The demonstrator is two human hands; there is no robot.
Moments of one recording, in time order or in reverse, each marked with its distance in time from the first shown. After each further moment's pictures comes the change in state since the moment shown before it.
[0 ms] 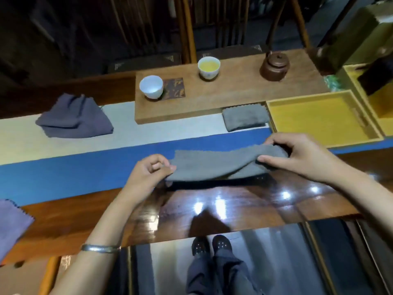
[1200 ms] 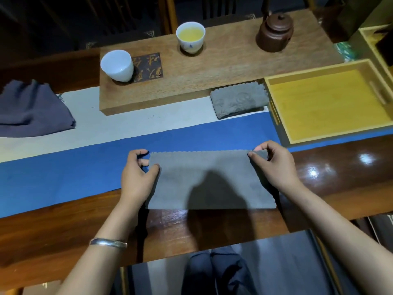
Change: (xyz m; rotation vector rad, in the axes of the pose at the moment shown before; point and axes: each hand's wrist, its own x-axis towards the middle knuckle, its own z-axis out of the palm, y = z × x) left_hand 0.072 -0.114 0.033 0.418 0.436 -0.081; right_hand 0.017 0.146 0.119 0.157 0.474 0.463
